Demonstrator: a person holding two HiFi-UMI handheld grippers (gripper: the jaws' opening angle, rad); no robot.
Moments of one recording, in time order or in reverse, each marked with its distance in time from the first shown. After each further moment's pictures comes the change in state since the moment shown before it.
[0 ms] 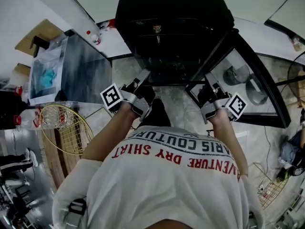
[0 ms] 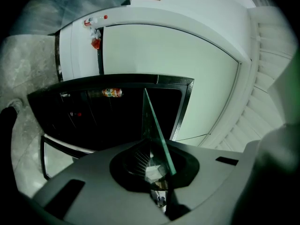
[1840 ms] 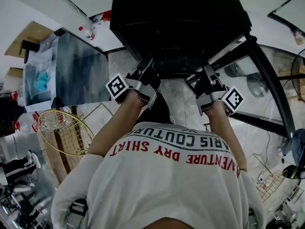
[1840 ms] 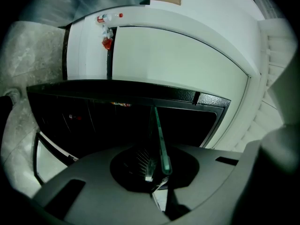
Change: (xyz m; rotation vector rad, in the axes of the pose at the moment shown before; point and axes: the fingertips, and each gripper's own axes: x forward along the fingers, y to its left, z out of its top) left arm 0.052 0.059 0.061 -0.114 -0.091 0.023; right arm 0.066 -0.038 -0.001 0.013 -0.071 -0.055
